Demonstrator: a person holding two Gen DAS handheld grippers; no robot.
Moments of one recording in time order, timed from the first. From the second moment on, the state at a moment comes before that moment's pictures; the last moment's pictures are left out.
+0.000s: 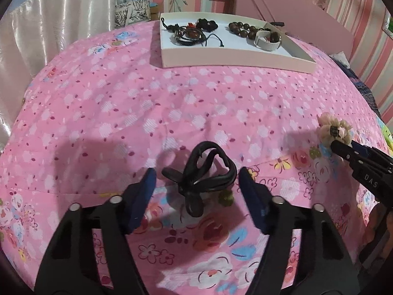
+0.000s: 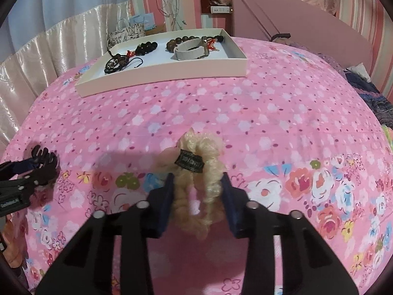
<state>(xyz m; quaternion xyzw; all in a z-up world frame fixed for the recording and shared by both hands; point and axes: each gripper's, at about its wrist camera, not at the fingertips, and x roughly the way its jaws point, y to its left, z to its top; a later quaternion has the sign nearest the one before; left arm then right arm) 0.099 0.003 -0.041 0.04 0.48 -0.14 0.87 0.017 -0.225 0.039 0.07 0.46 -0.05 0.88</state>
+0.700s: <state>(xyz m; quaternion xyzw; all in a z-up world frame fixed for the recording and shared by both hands) 0.096 0.002 -0.033 0.05 0.46 -0.13 0.87 0.016 -0.222 0.047 0.05 0.45 -0.05 0.89</state>
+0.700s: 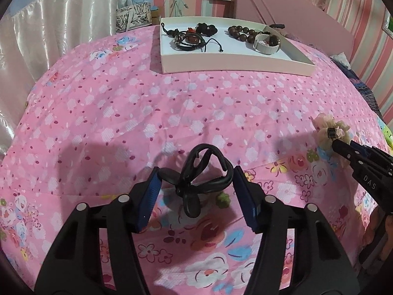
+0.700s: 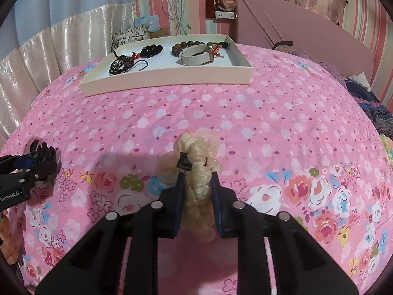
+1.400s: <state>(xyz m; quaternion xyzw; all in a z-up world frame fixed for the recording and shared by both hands) 0.166 -0.027 0.038 0.07 0.42 -0.12 0.90 0.093 -0.239 0.119 0.05 0.38 -0.04 0.92</state>
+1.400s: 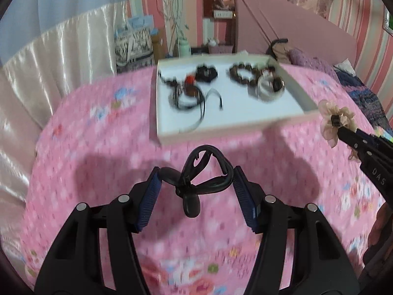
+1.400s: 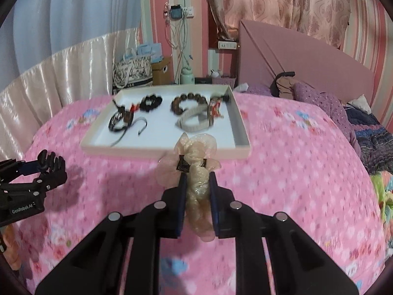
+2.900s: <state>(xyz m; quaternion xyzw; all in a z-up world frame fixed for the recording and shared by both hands) 0.210 -0.022 0.053 0.03 0.39 -0.08 0.92 0.173 -0.269 0.097 0.06 0.41 -0.07 0.91</state>
